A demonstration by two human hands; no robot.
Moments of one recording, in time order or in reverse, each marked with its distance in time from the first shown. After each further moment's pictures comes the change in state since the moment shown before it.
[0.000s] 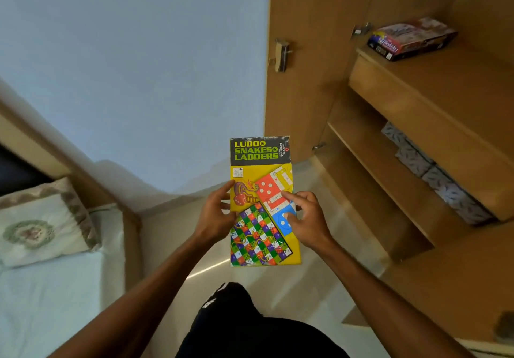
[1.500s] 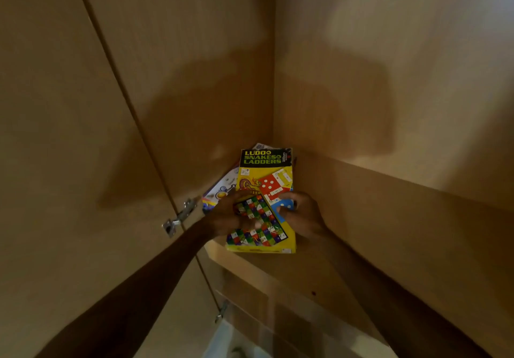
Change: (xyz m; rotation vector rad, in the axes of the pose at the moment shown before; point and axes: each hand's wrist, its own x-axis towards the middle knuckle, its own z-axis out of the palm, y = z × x) left_hand 0.680 0.444 0.450 0.065 -0.848 0.347; right_hand 0.594 0.135 -0.521 -0.020 0.636 0.147
